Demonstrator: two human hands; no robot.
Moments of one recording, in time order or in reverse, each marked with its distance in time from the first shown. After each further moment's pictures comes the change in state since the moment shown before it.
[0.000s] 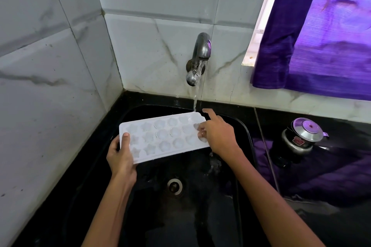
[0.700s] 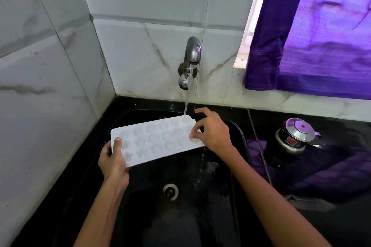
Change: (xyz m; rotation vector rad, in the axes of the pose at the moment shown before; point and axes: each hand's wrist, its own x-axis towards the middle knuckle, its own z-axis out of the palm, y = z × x) left_hand 0.015 -0.003 0.006 0.009 0.030 -0.033; right_hand 0.016 0.015 0.011 0.260 0.146 -0.007
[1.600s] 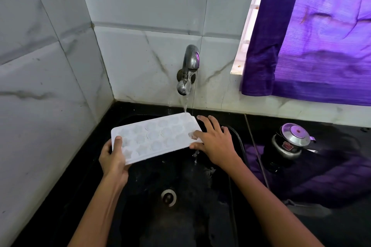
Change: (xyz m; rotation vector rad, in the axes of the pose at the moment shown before) left_hand 0.011 0.008 0.011 -0.003 -0.045 -0.003; right_hand -0.020 -0.001 -0.012 -0.353 -0.163 -0.075
